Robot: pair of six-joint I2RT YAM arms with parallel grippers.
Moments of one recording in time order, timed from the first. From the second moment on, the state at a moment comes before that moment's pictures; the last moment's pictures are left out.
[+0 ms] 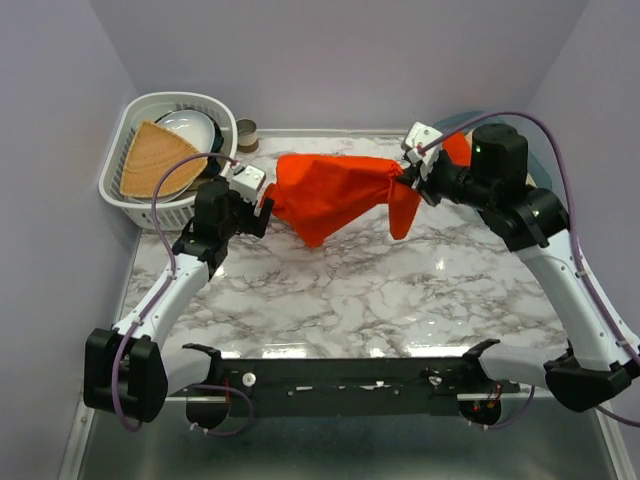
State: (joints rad) left arm -0.24 1.16 0.79 -0.04 0.09 0.22; right arm 0.49 1.24 1.60 -0.71 -0.35 -0.60
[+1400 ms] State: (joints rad) left arm -0.24 1.16 0.74 -0.29 0.33 0.29; right arm 0.48 1.90 1.51 -0.71 -0.49 -0.64
